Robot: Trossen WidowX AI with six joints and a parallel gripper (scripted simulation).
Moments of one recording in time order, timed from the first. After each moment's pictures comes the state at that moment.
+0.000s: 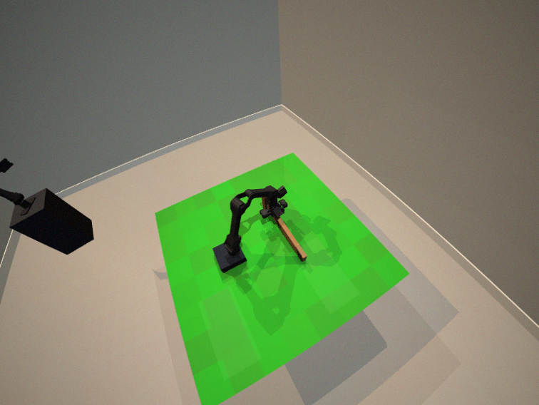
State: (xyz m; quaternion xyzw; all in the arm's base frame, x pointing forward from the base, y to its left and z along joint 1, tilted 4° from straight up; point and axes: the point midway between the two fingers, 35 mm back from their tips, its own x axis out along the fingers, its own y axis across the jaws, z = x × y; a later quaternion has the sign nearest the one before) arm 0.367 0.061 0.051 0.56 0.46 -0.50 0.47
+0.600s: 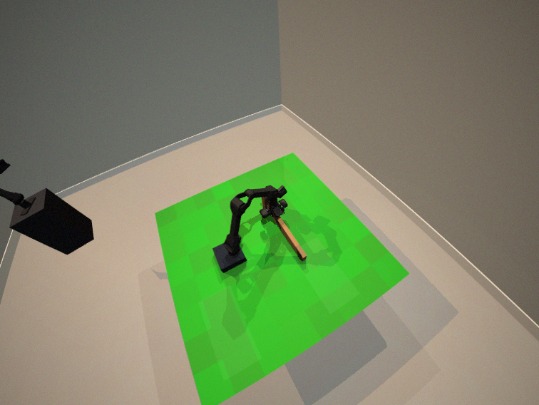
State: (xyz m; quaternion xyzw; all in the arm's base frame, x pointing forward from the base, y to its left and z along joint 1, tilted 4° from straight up) arm 0.368 0.063 0.051 0.56 0.46 -0.50 0.47
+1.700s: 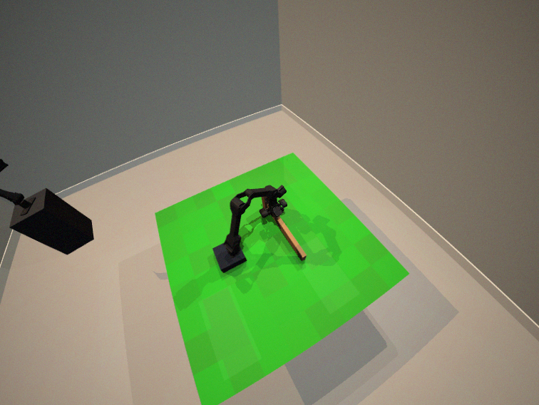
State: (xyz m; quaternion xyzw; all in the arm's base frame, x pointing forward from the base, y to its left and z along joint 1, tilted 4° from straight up) arm 0.368 0.066 0.051 0.56 0.46 -0.50 0.47
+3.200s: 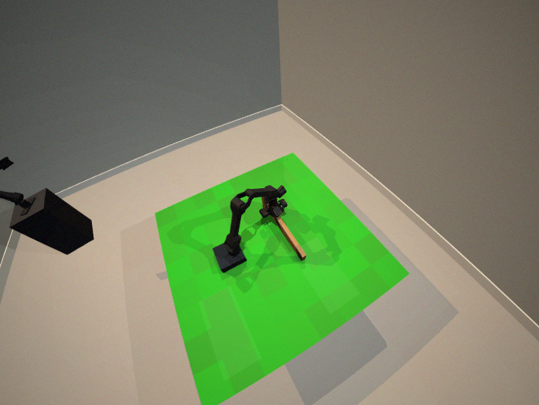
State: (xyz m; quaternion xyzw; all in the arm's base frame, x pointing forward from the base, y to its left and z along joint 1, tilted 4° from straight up) arm 0.369 0.067 0.048 0.56 0.46 -0.50 0.47
